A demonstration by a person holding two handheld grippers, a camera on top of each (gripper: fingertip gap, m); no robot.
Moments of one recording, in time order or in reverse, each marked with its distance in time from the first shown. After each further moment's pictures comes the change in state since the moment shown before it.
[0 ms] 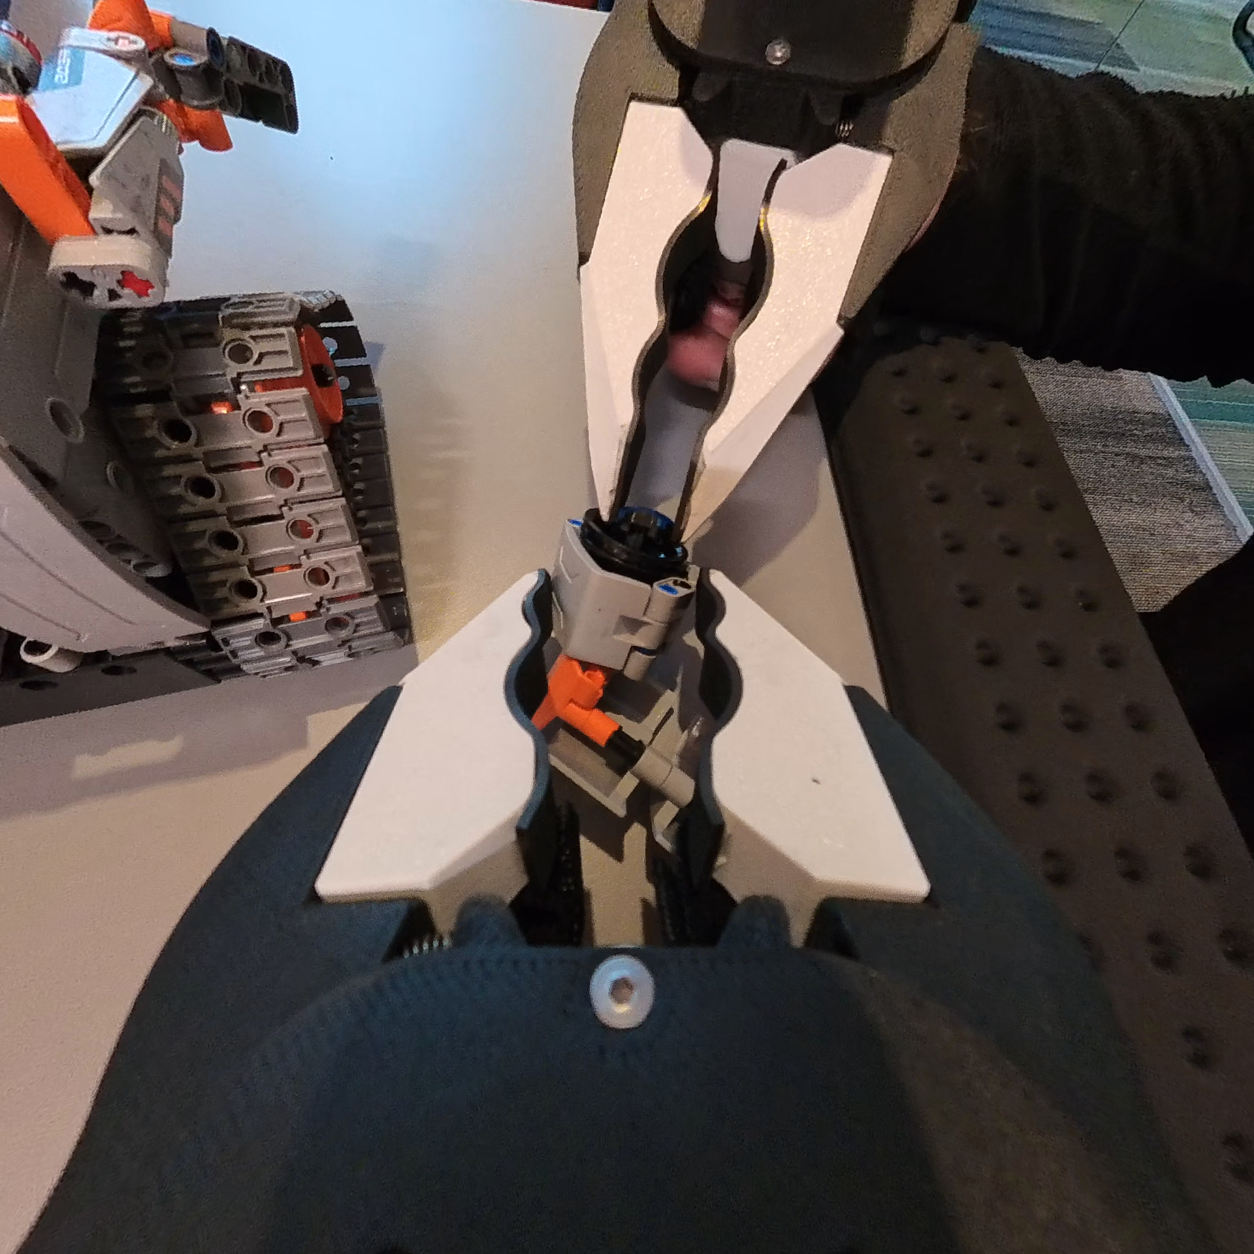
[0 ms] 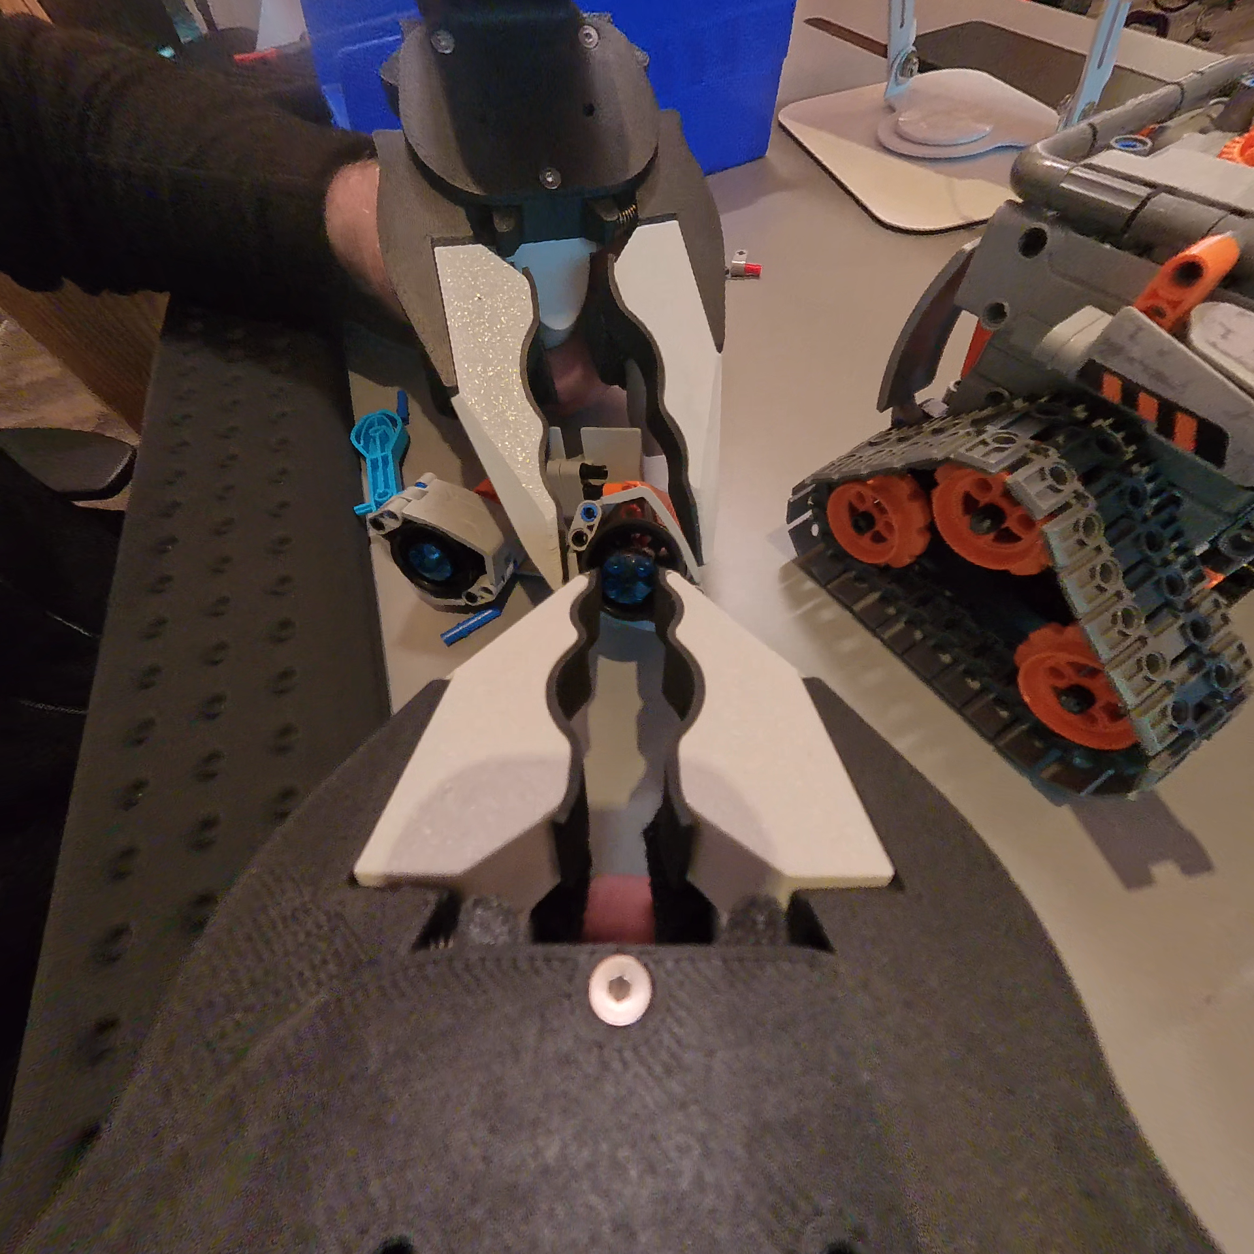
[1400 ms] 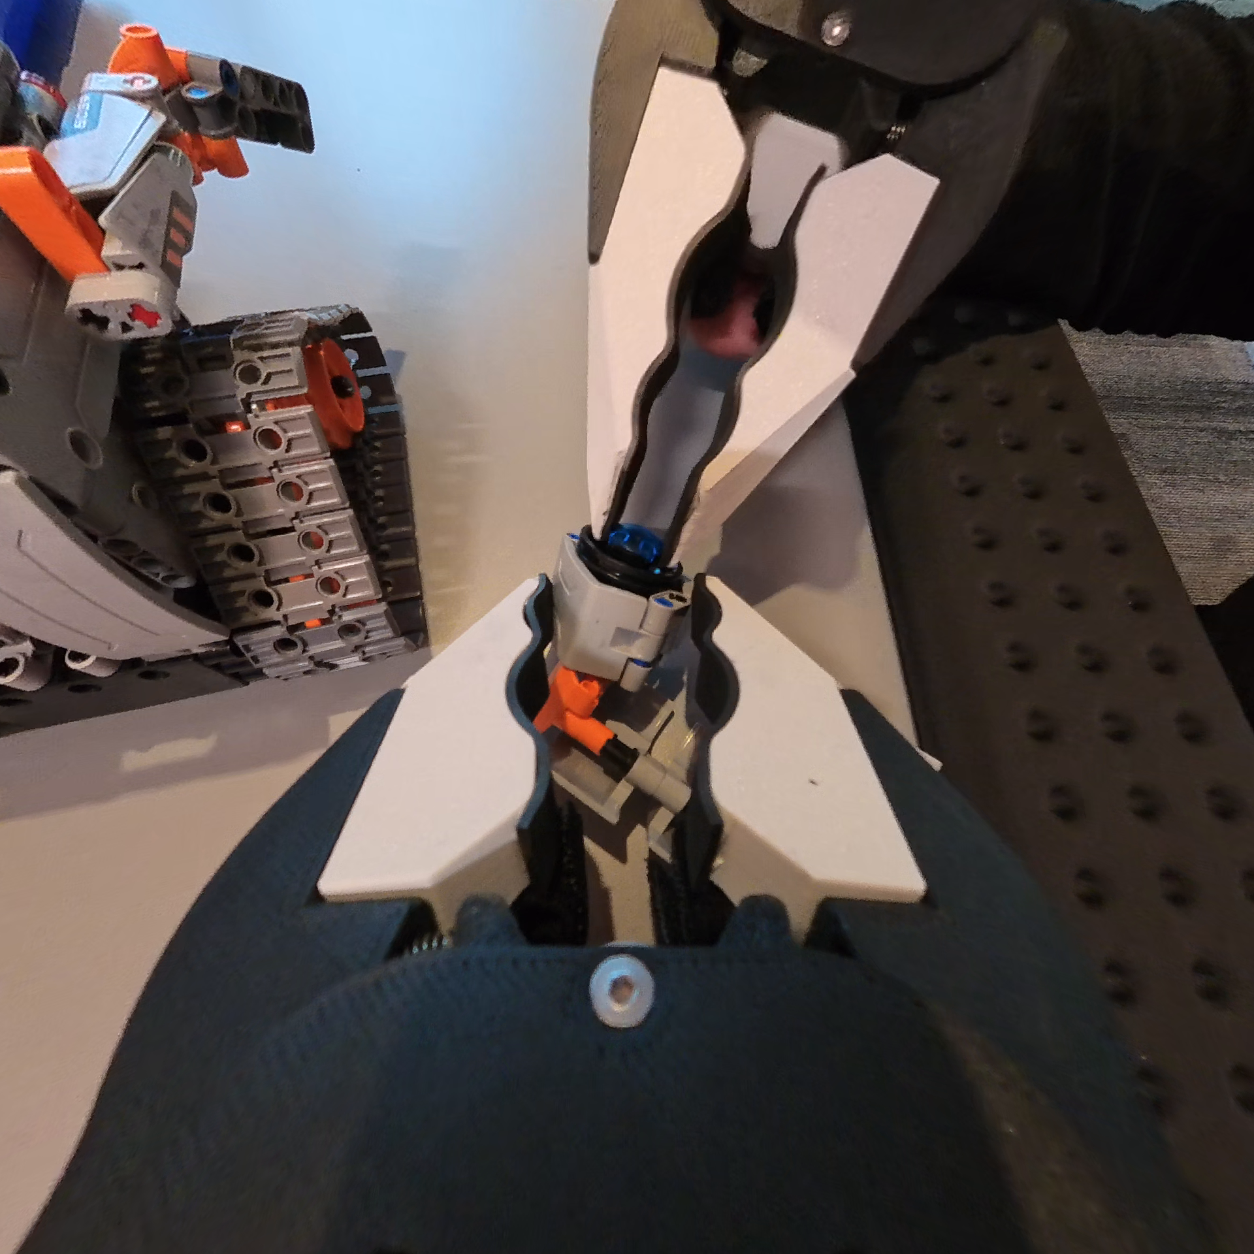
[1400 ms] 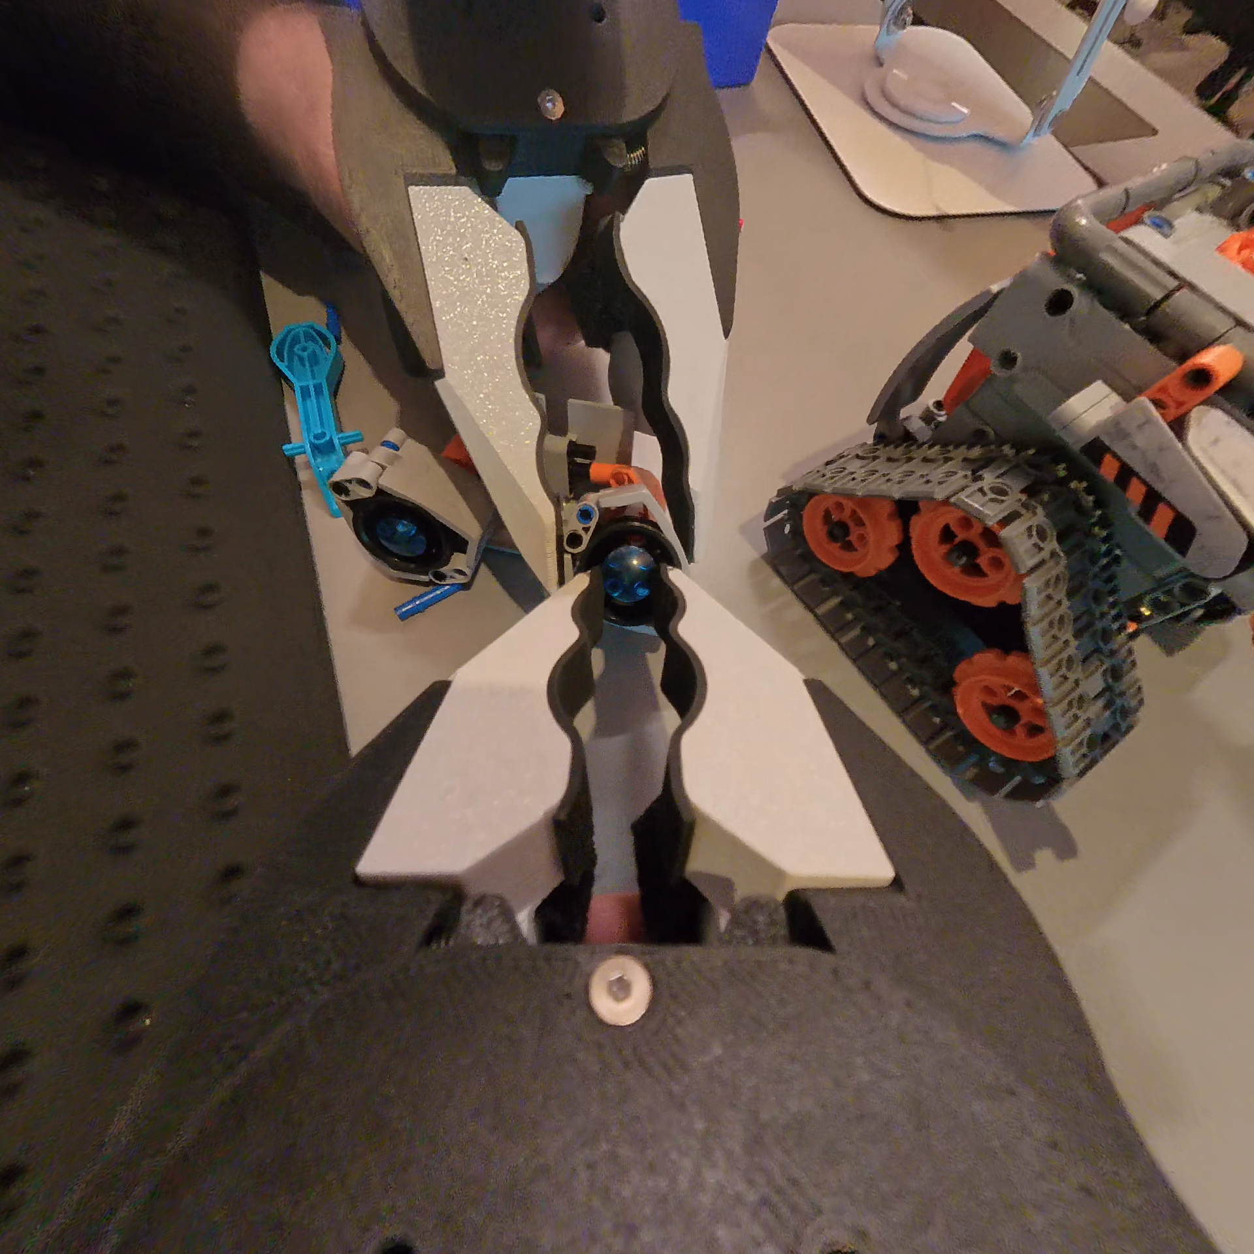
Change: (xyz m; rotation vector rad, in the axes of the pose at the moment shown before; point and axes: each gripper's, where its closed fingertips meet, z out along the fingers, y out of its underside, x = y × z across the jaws) left arm -0.002 -0.001 0.002 -0.015 -0.066 0.047; right arm 0.003 0.003 0.005 -0.124 0.105 -0.141
